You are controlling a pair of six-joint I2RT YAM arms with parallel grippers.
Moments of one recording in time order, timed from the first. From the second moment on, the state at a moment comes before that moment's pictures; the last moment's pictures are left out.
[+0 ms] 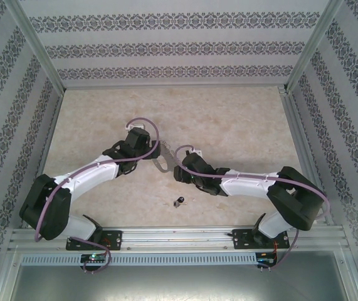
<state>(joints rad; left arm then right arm) -0.54 1.42 0.85 -0.23 -0.29 -0.49 0.89 1.52 0.69 0.01 0.15 0.80</state>
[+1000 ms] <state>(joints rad) -0.50 1.43 0.90 -0.23 -0.25 -0.46 0.90 1.63 0.79 -0.03 0.22 0.89</state>
